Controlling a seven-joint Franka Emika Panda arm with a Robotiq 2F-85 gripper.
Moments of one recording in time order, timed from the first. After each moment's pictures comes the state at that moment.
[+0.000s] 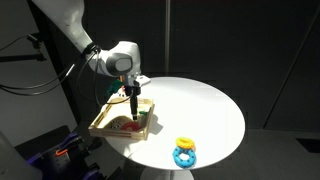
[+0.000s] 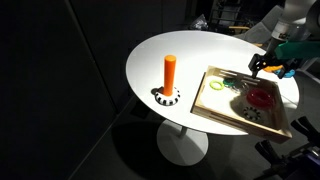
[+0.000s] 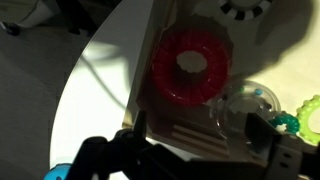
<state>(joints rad) 0.02 0.20 -0.03 -2.44 -0.20 2.52 0.77</state>
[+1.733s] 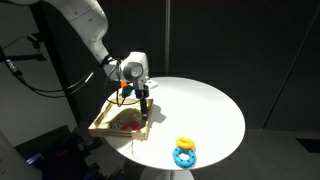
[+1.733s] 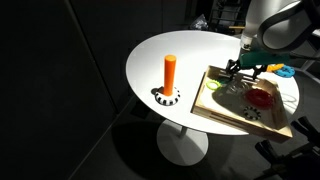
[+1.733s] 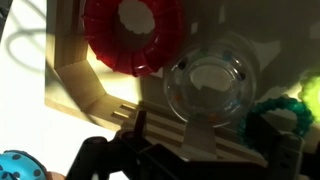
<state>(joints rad) 0.17 0.49 -0.13 -2.17 -0.20 2.53 0.85</state>
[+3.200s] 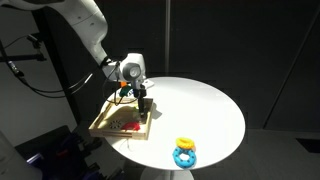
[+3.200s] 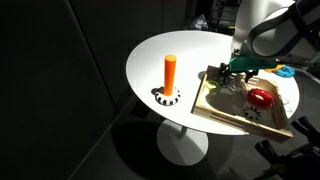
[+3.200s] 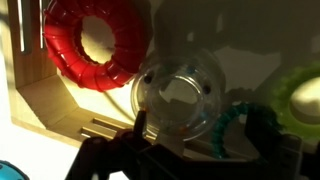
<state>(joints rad) 0.24 0.54 -0.13 -2.13 -0.20 2.53 0.93</state>
